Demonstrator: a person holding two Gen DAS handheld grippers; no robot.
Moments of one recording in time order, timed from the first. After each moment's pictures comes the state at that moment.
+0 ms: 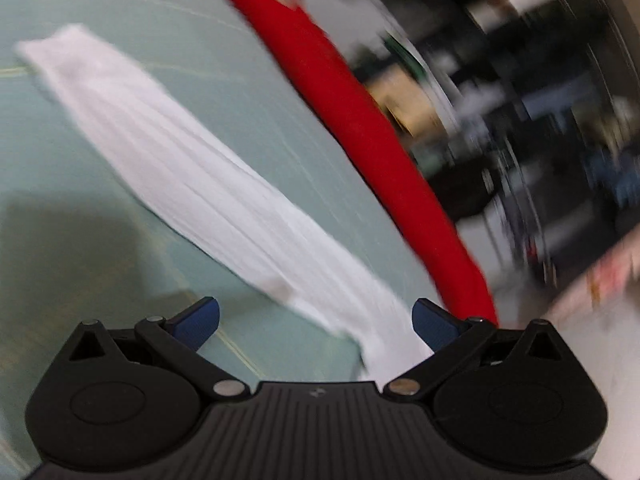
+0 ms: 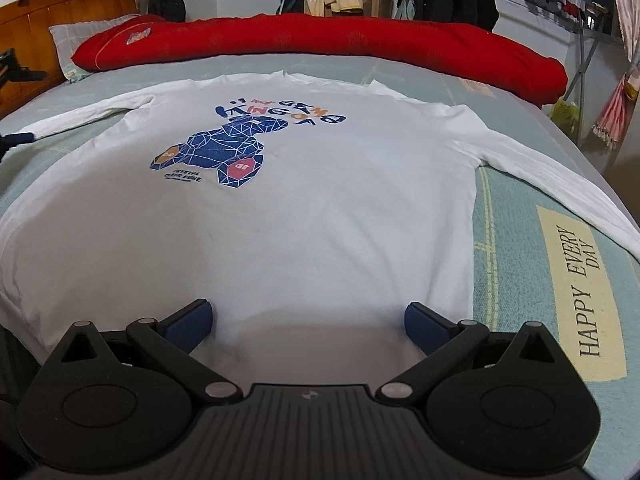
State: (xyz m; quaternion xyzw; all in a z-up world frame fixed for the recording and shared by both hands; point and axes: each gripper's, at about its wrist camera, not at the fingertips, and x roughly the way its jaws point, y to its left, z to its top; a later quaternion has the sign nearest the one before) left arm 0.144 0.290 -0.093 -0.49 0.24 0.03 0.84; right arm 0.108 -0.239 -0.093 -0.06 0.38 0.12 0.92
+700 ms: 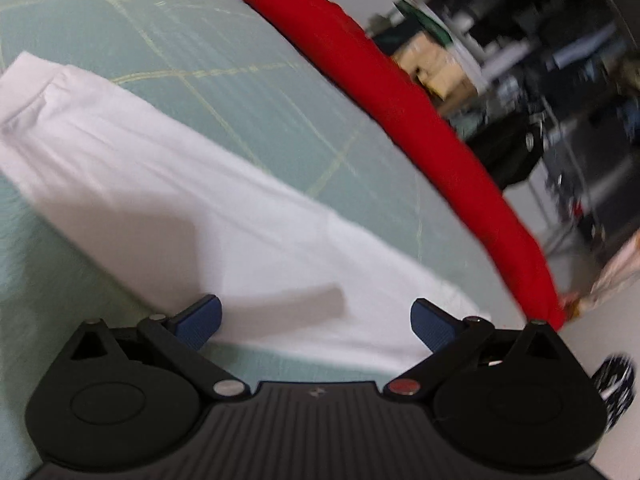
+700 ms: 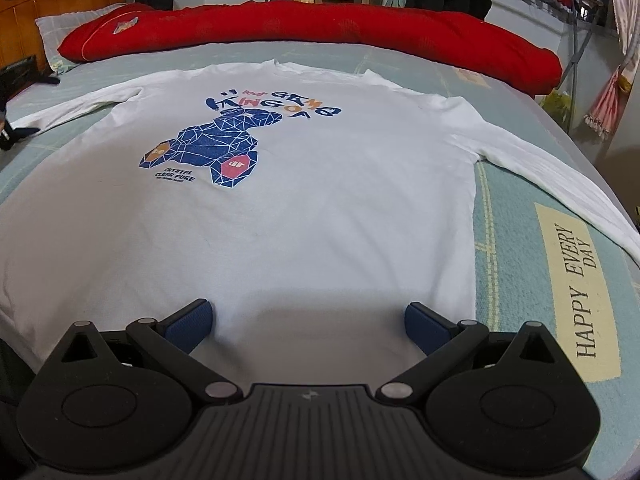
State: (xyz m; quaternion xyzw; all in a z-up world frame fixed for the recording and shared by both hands) left arm 0.235 0.288 -0.105 -0.38 0.32 0.04 0.86; right arm 0.117 -0.232 -0.091 -0.06 0.40 0.11 0.91
